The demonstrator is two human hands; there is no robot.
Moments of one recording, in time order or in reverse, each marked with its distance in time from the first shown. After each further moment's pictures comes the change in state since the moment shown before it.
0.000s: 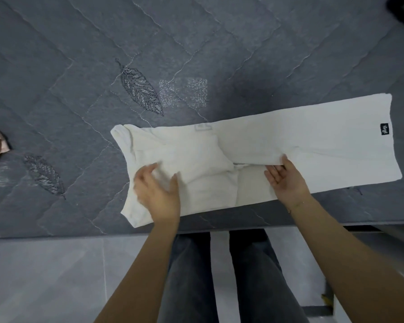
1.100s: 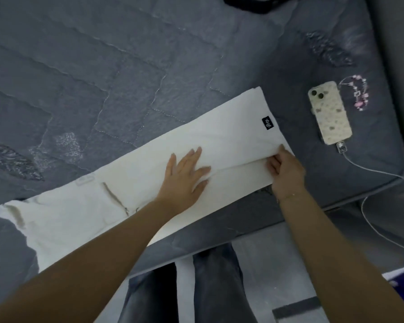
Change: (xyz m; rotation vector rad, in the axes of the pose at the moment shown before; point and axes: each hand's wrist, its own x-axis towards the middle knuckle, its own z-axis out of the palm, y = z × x) left_hand -0.076 0.179 0.208 0.584 -0.830 1.123; right_hand 0.064 -0.178 -0.167 0.173 0.308 -0.141
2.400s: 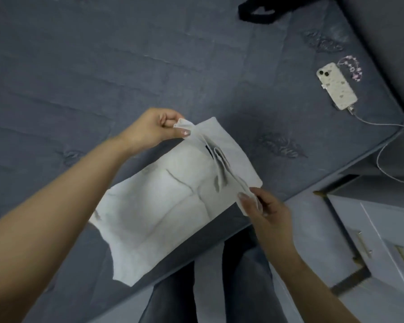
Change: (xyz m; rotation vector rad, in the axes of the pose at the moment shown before) left_hand -0.084 -0.113 -0.205 -0.860 -0.153 -0.018; right_hand -0.275 0.179 0.011 -0.380 -0.293 -0.646
